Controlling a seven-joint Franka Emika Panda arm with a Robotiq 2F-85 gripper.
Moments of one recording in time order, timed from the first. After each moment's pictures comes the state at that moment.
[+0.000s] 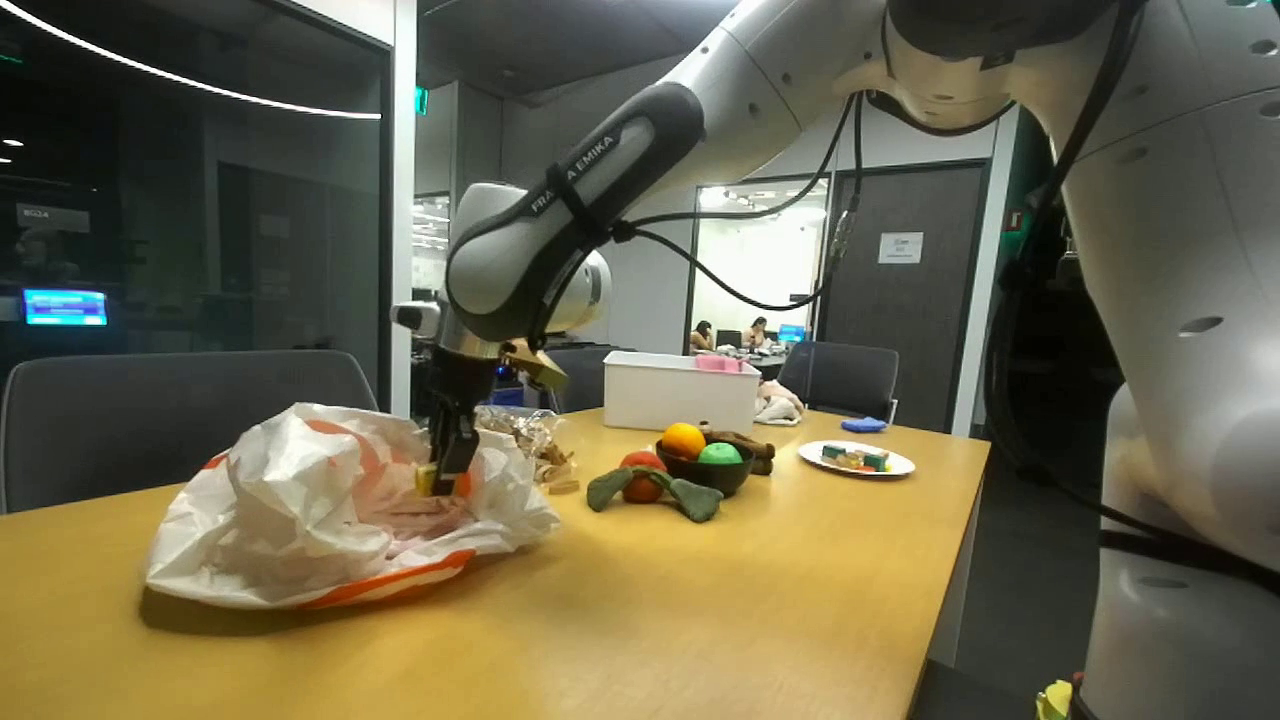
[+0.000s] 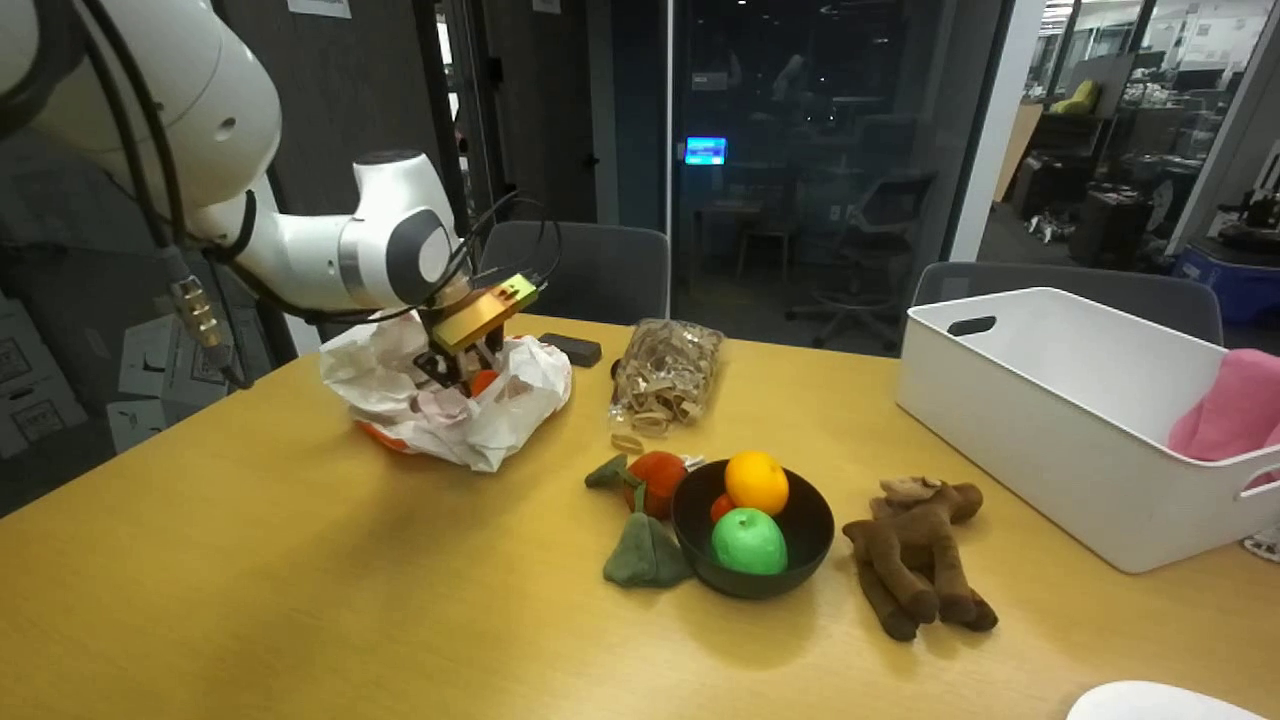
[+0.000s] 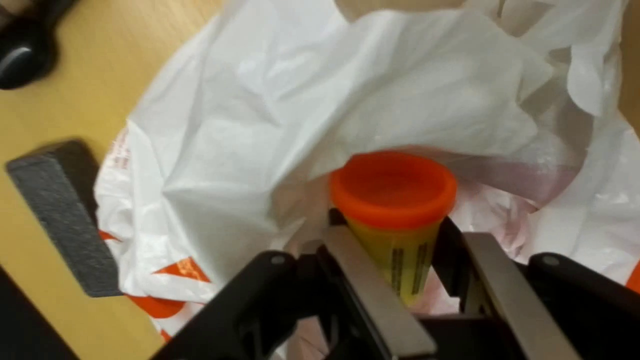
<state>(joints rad) 0.13 0.32 0.10 -1.99 -0.13 2.59 -0.93</state>
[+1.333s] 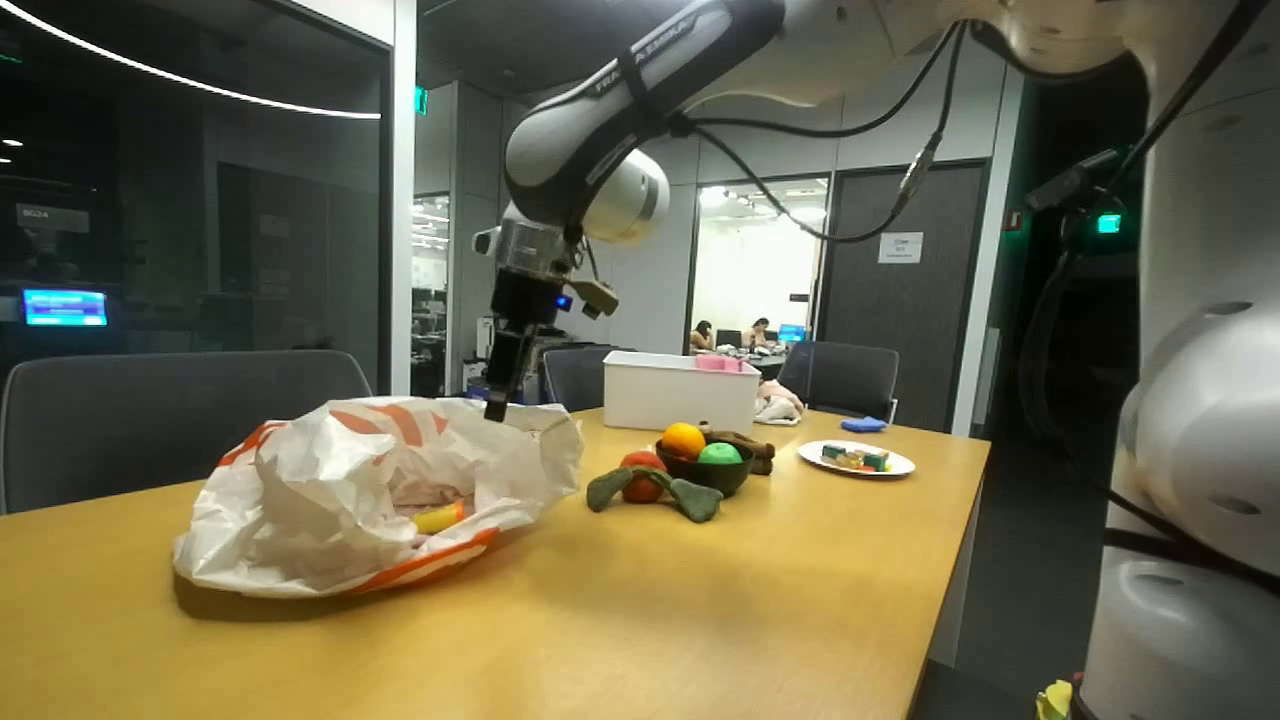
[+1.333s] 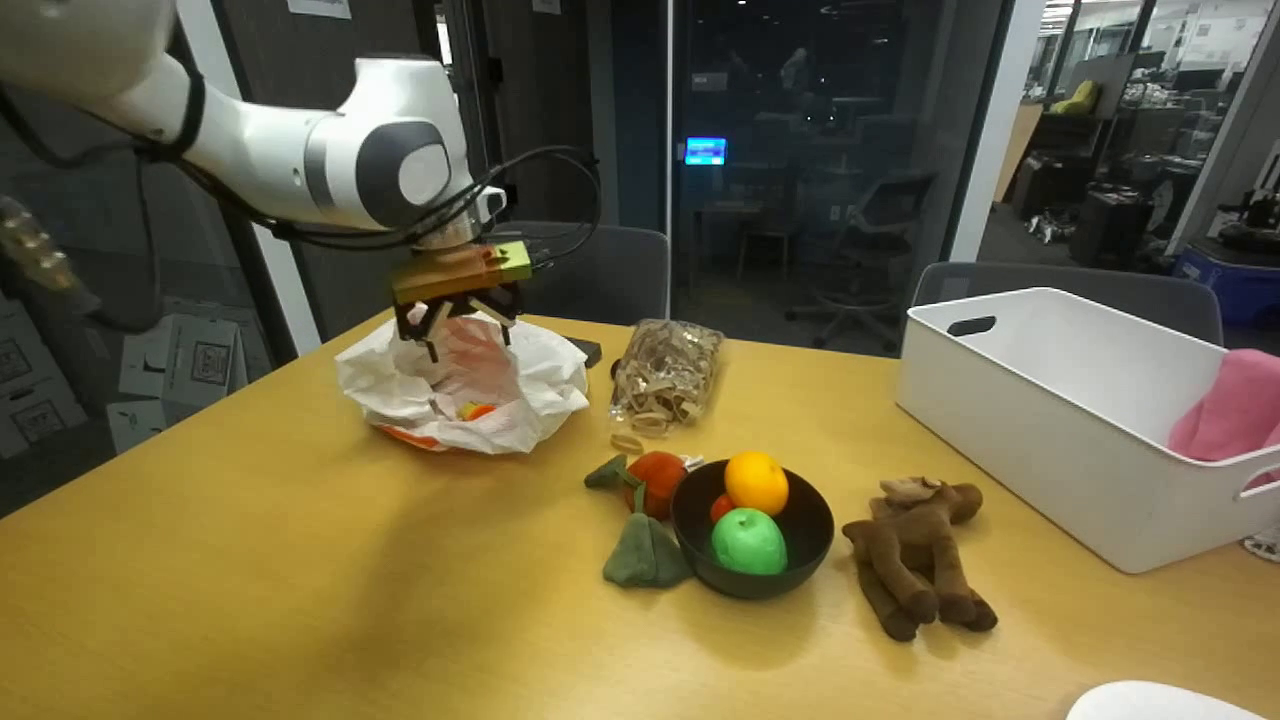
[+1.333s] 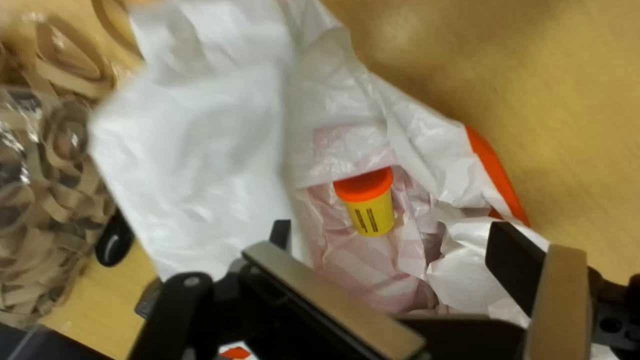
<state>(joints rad) 0.00 0.06 0.14 -2.06 0.03 2.32 -0.63</state>
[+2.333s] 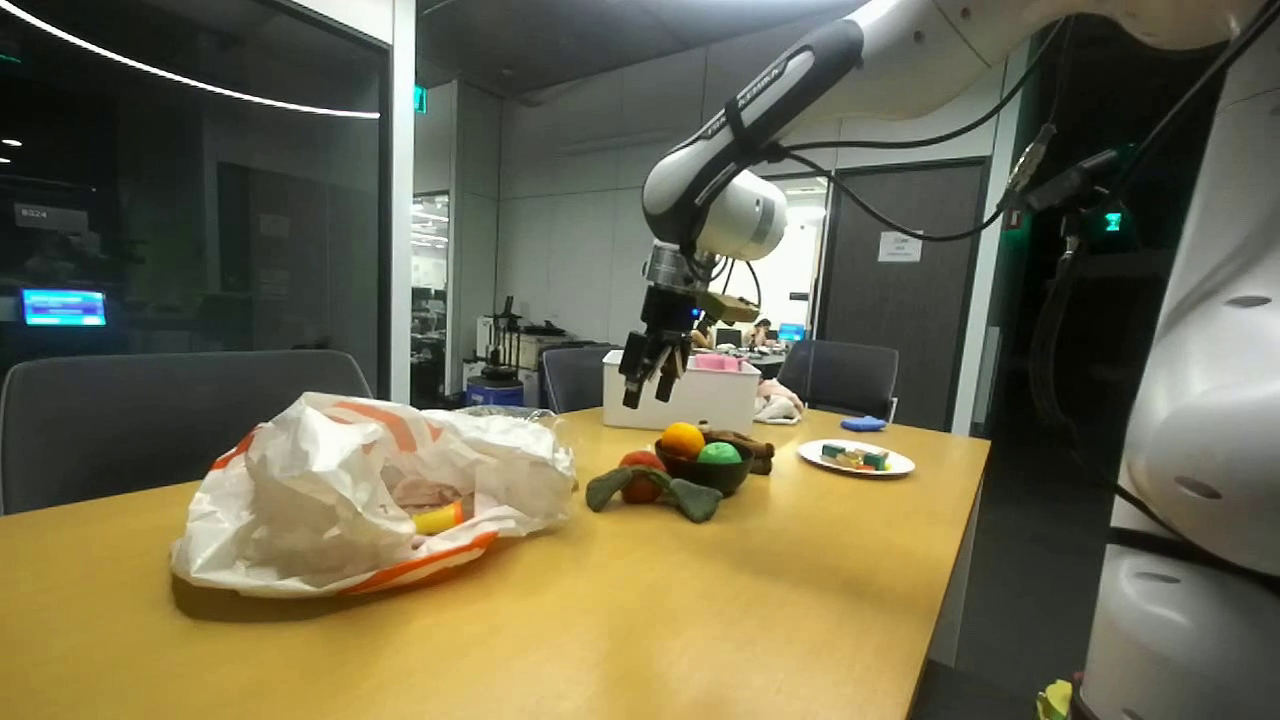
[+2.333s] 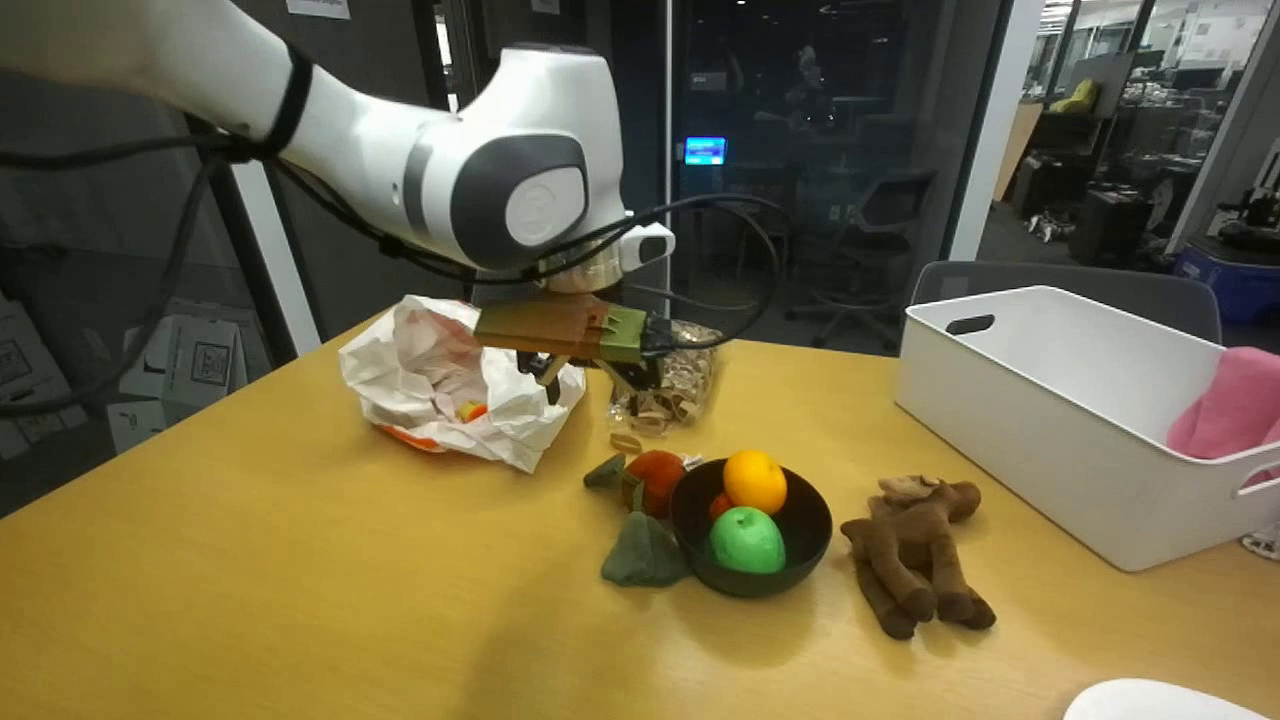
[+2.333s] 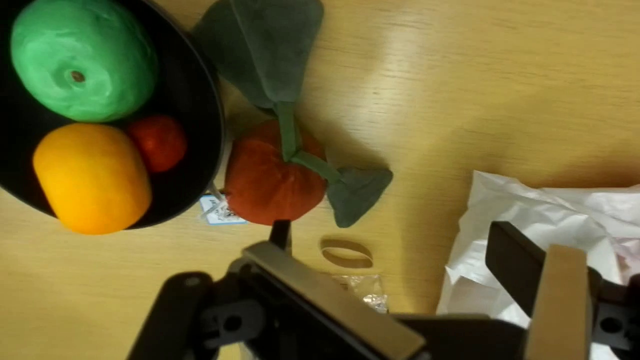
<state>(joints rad) -0.08 -0.07 -0.13 -2.24 0.07 2.34 -0.42</state>
